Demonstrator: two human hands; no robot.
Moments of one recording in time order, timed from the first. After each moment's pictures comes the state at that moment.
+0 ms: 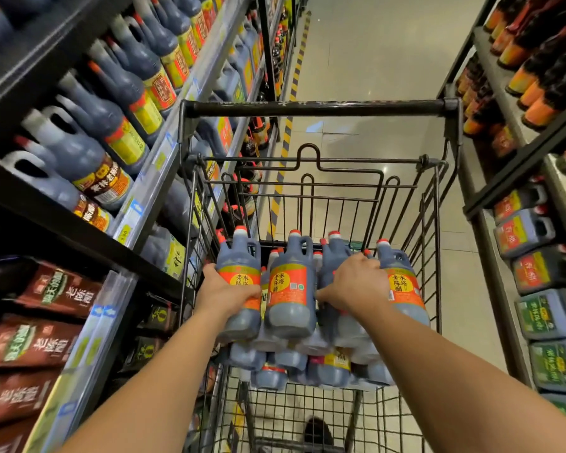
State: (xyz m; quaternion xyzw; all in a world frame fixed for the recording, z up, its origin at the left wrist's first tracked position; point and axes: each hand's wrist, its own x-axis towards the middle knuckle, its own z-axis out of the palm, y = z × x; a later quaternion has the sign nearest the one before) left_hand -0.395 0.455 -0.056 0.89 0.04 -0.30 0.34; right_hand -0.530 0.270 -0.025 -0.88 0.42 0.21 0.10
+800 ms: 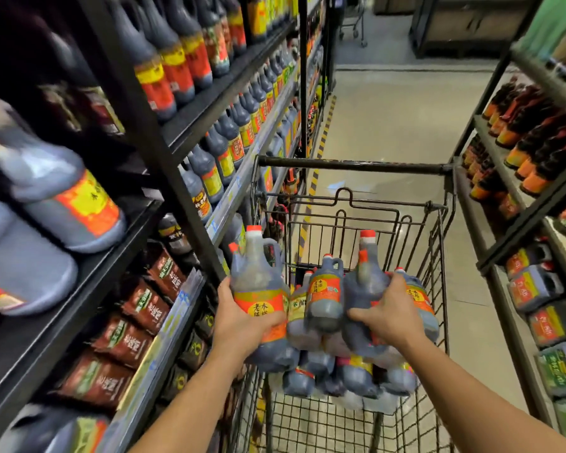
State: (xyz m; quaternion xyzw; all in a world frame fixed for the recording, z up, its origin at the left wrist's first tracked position) left_hand -0.478 0.559 0.056 0.81 -0.03 -0.17 0.56; right_hand -0.606 0.337 0.050 -0.81 0.43 -0.07 0.40
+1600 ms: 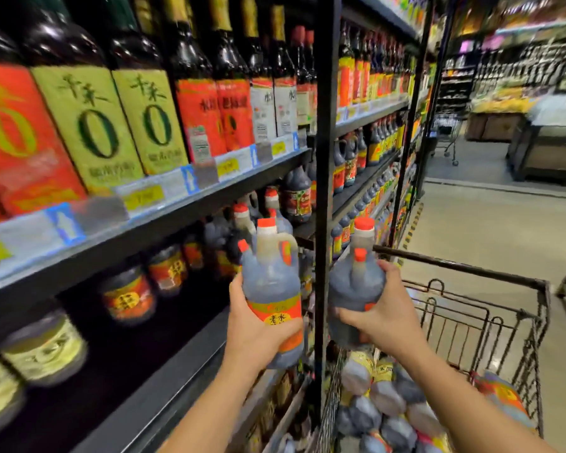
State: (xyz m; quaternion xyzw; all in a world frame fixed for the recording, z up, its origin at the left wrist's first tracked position) left_hand -0.539 0.758 0.242 0.75 -0.11 0.10 0.65; right_hand -0.575 0.538 0.245 -0.85 0.08 -0.26 0.45
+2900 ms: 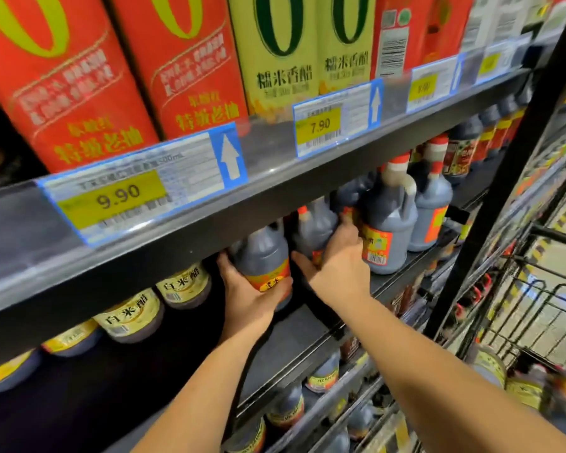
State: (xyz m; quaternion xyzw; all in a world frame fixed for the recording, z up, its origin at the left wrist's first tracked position) left_hand -0.479 0.933 0.191 0.78 0.12 0.23 0.57; right_hand -0.443 0.787 0.224 -0.89 -0.05 -0.22 0.39
